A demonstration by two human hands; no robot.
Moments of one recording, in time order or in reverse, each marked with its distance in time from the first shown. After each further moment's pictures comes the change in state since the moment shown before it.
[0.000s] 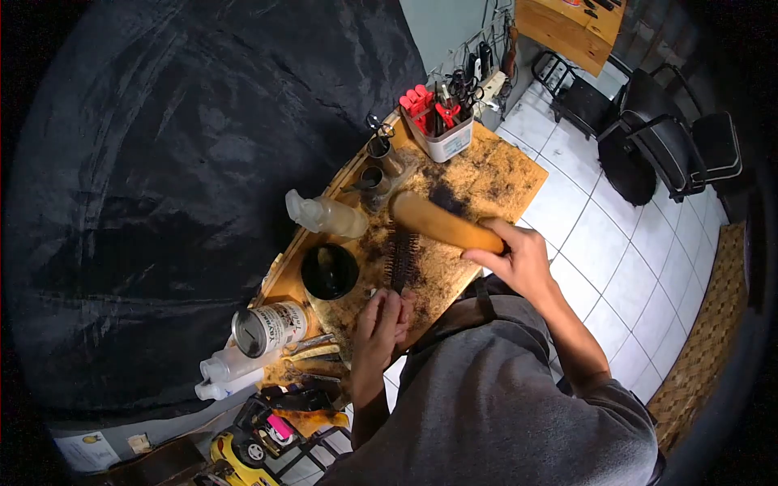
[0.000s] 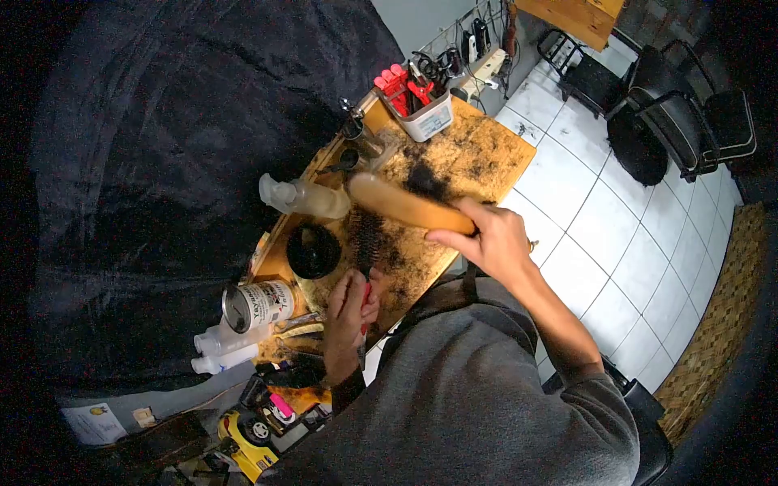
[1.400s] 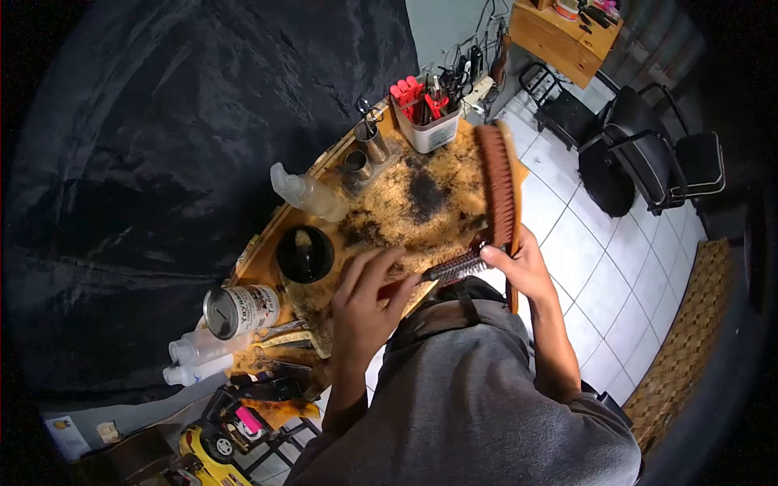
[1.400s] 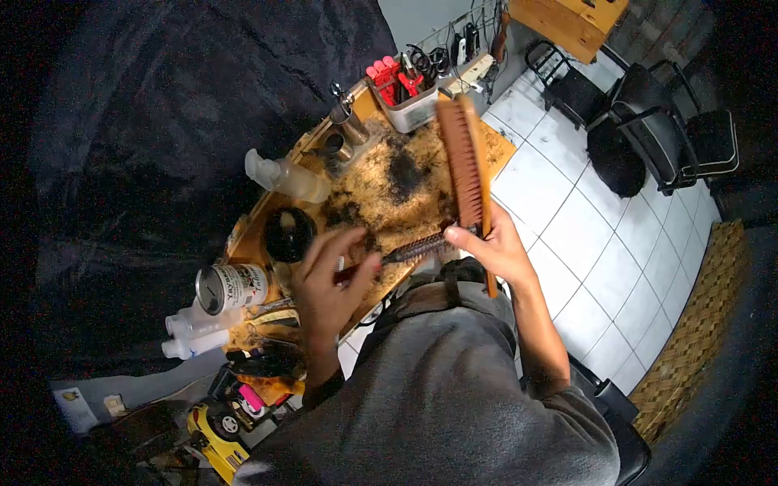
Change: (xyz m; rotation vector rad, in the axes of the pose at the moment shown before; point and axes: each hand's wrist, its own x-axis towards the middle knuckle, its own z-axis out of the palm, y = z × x) left_hand 0.000 0.017 0.037 1.126 0.148 0.820; right_hand -0.029 0.015 -0.019 0.811 -0.155 0.332
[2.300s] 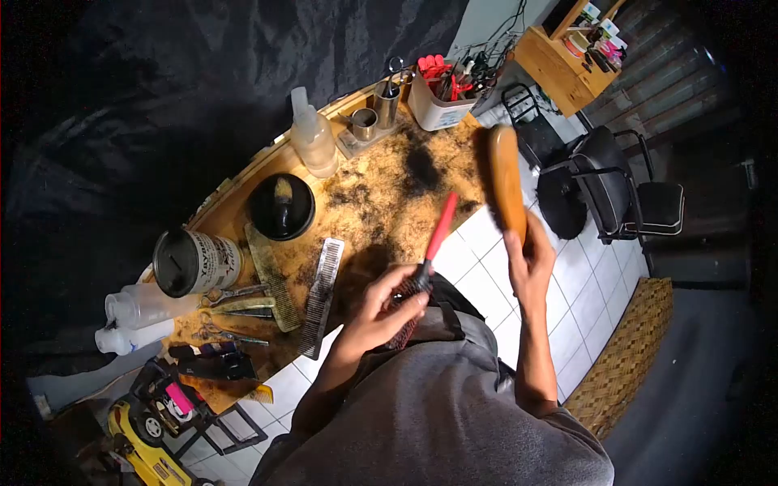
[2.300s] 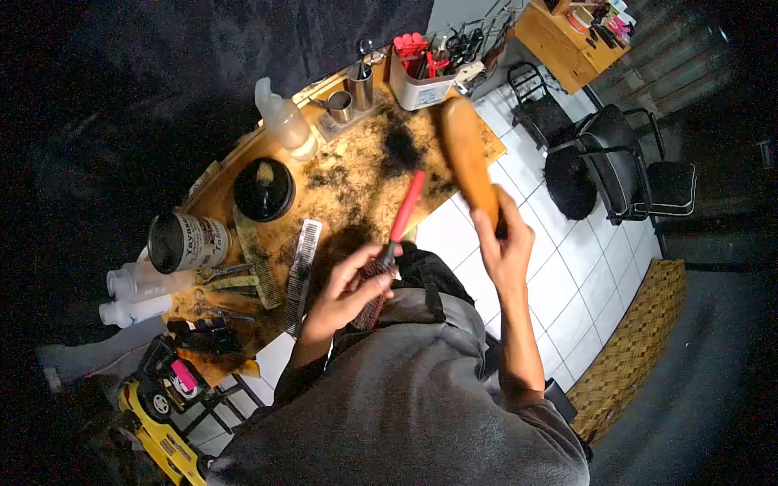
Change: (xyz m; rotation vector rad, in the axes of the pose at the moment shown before) left_hand -0.065 -0.039 0.044 -1.156 -0.347 -0.357; right_hand -0.026 -0.022 0.018 -0.672 0.425 -0.288
